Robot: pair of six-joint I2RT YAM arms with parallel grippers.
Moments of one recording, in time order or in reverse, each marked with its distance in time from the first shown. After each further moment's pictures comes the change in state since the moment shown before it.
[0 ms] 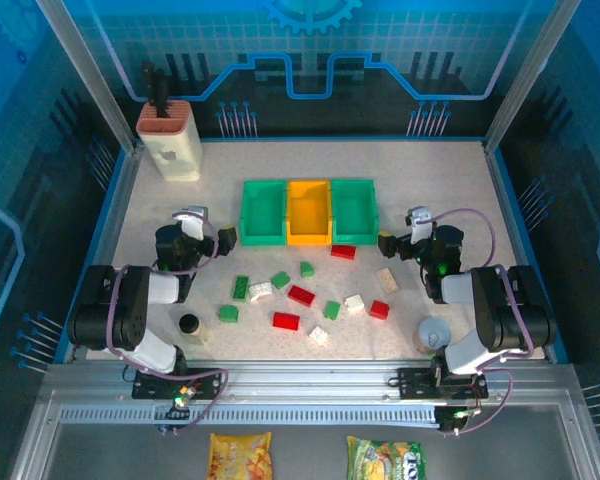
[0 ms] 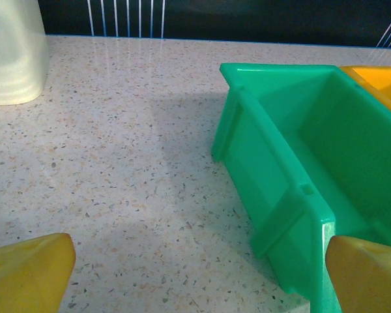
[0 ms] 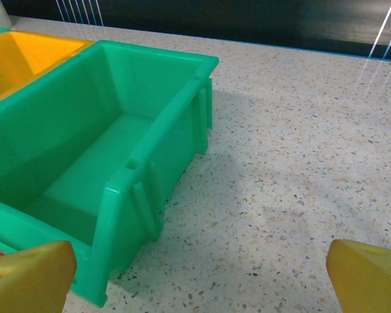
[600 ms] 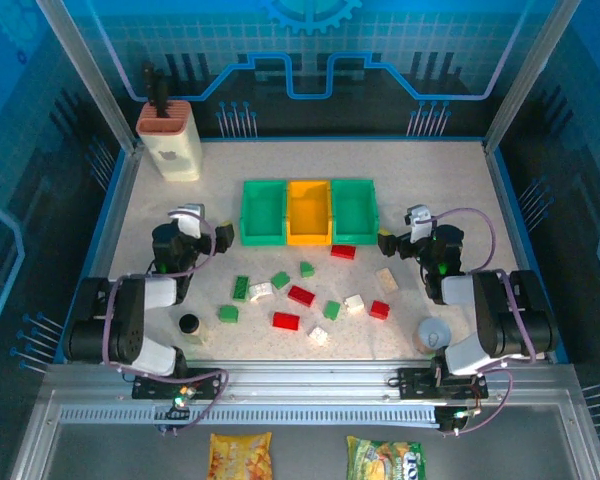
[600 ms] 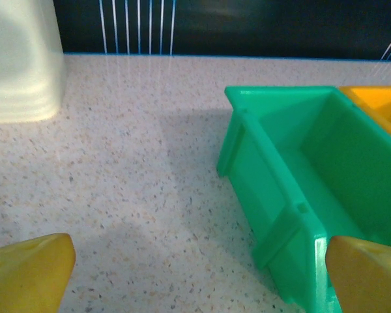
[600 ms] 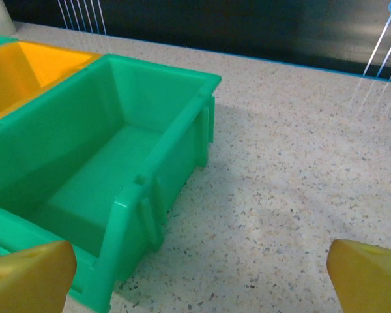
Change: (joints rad) left arm 0.000 -0.103 0.000 -0.065 -0.034 -0.001; right arm 0.012 -0.043 0.000 -0.011 0.016 -0.019
